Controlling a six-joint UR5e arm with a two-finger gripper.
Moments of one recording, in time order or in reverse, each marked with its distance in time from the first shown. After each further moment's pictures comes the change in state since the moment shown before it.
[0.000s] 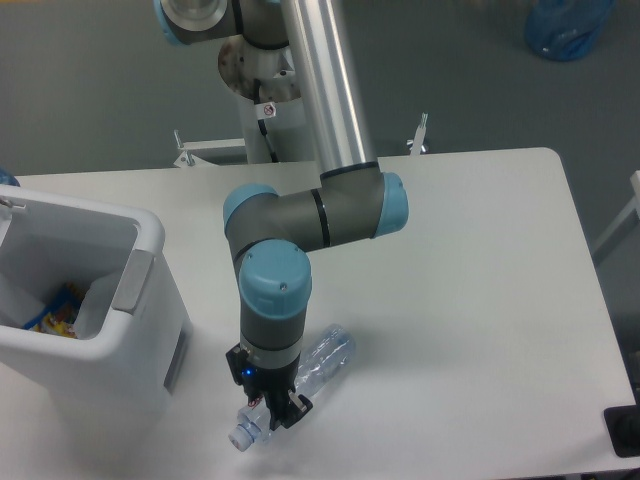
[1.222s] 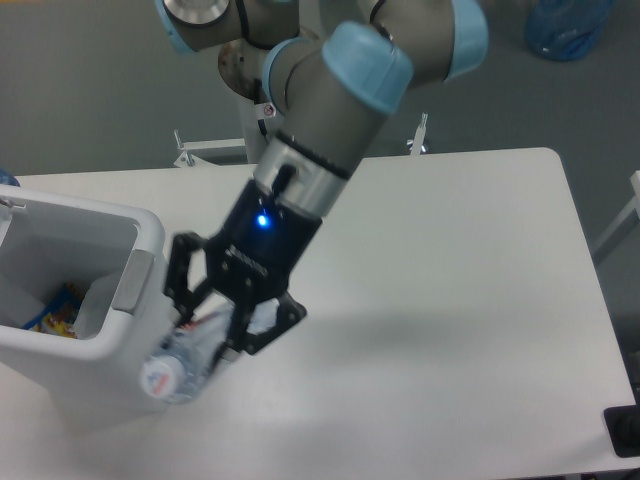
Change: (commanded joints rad) arm 0.140 0.207 0.239 0.000 -0.782 -0.448
